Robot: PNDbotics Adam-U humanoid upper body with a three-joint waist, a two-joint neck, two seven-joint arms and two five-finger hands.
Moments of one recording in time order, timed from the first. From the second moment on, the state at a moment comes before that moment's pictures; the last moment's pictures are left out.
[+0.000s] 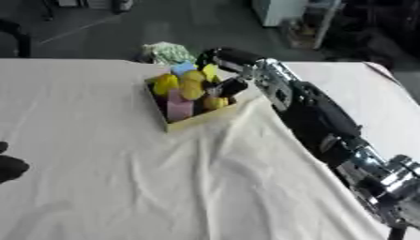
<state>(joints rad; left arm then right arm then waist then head) -0.23 0.25 -0.25 -1.98 0.06 0.12 -0.19 -0.85 -0.52 0.14 -0.91 0.81 -0.38 0.23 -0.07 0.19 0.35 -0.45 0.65</state>
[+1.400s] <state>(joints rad) -0.23 0.25 -0.25 -1.98 0.06 0.12 -0.19 -0.85 -0.52 0.12 -0.84 1.11 -0.30 0.12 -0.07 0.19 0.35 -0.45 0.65</state>
